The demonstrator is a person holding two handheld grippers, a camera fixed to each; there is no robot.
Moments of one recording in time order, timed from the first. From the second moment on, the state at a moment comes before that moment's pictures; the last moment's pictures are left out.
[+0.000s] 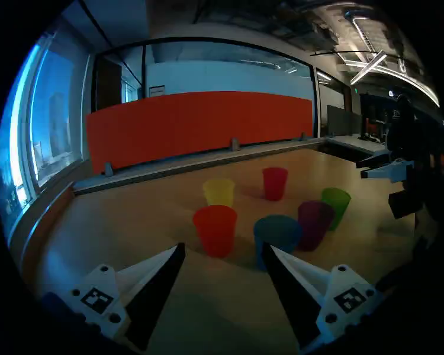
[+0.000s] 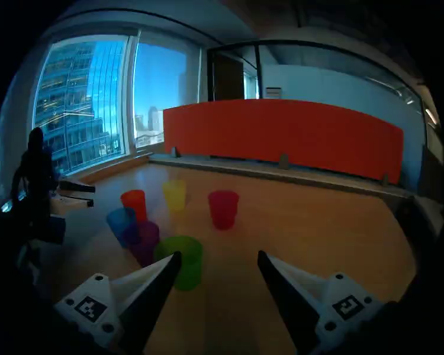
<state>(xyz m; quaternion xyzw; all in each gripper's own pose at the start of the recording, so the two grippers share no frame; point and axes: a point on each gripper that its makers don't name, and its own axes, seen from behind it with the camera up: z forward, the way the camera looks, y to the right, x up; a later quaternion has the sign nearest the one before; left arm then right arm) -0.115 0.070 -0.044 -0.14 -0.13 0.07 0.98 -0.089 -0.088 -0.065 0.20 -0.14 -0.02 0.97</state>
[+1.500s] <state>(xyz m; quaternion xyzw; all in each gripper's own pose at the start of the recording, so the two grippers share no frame) -0.071 0.022 -0.040 0.01 -0.03 0.01 1.00 -0.019 -0.022 -0.050 -0.02 0.02 0.03 1.00</state>
